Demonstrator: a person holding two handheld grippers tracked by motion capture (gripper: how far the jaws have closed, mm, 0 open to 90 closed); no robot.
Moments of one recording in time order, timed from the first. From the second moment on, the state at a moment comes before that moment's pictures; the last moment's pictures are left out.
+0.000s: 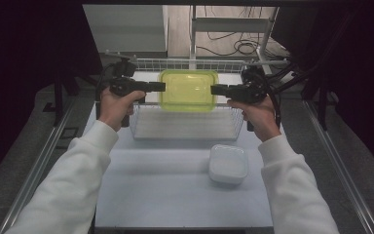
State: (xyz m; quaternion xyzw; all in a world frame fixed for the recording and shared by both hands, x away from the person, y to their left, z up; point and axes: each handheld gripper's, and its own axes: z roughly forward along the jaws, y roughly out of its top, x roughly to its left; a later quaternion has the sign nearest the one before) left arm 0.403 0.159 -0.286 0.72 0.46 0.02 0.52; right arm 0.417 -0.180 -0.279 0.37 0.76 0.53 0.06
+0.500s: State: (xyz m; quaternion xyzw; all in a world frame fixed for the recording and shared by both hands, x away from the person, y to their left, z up) left arm 0.447 0.160 -0.288 0.72 0.48 -0.03 0.51; right arm 0.456 -0.183 -0.282 0.40 0.75 0.53 0.02
